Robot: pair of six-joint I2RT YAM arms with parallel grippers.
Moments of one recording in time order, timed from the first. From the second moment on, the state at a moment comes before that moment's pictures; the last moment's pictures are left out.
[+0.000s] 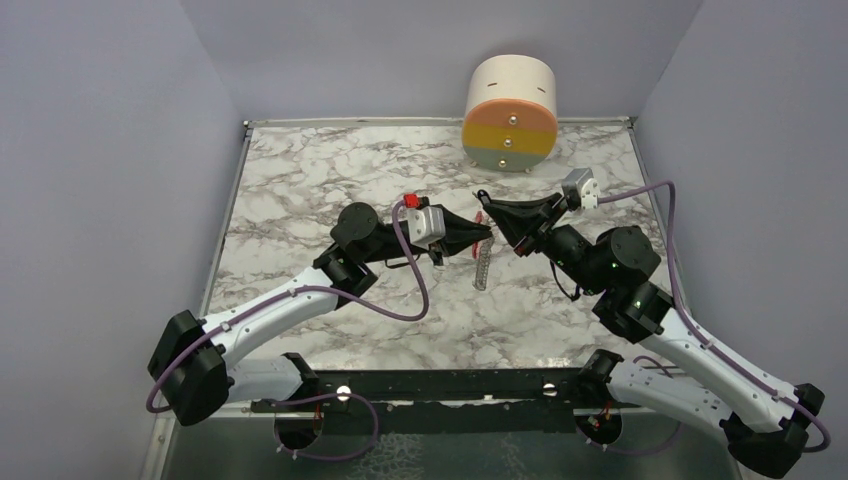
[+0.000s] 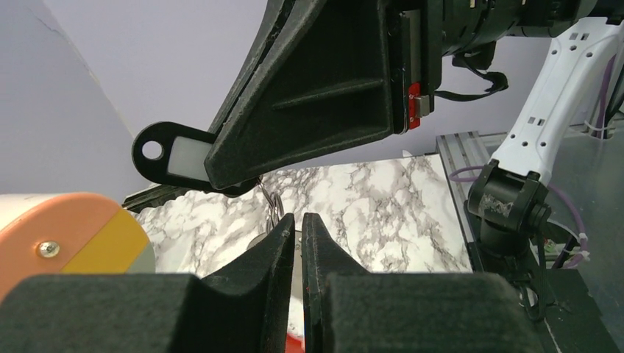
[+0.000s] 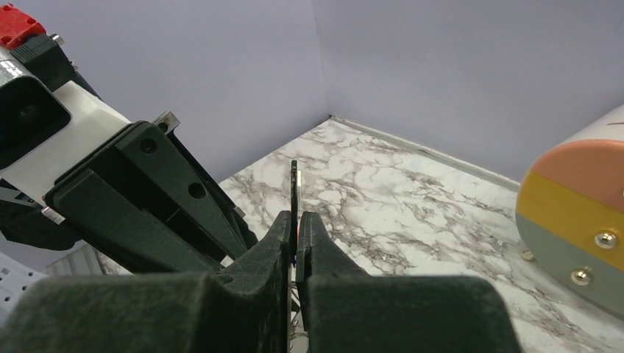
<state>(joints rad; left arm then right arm) -0.84 1.20 0.85 0.61 0.64 0.05 0.83 0.77 0.83 0.17 0.01 0.12</state>
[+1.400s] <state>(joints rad) -0.84 1.20 0.82 0.70 0.60 0.07 0.83 0.76 0.83 0.18 0.01 0.12</state>
